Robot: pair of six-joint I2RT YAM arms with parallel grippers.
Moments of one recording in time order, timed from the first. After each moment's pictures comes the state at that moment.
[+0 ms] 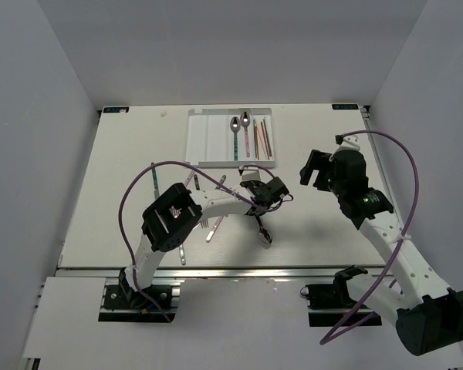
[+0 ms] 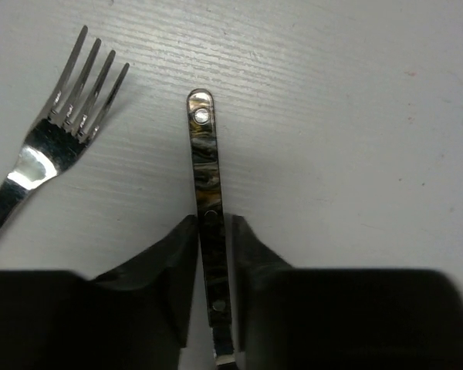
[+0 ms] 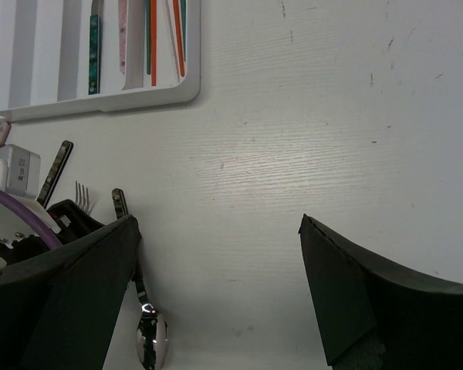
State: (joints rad) left arm -1.03 2.12 1.51 -0.59 -0.60 -1.17; right arm 0.33 0.97 0.86 -0.40 0.13 0.36
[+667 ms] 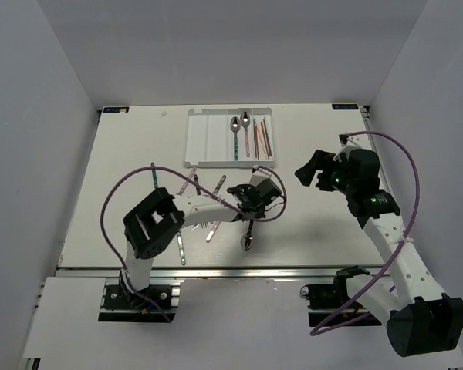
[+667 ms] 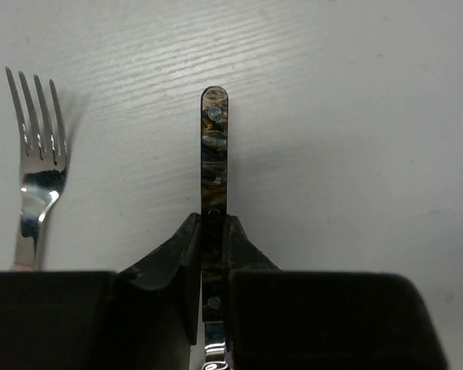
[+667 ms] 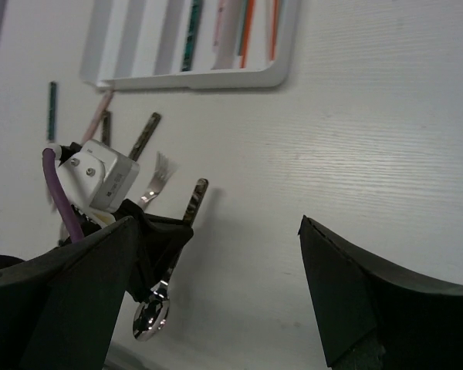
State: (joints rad) left arm -1.03 2.00 1.35 -0.39 -0.46 -0.72; right arm 0.19 0.95 0.83 -0.37 -0.22 0.37
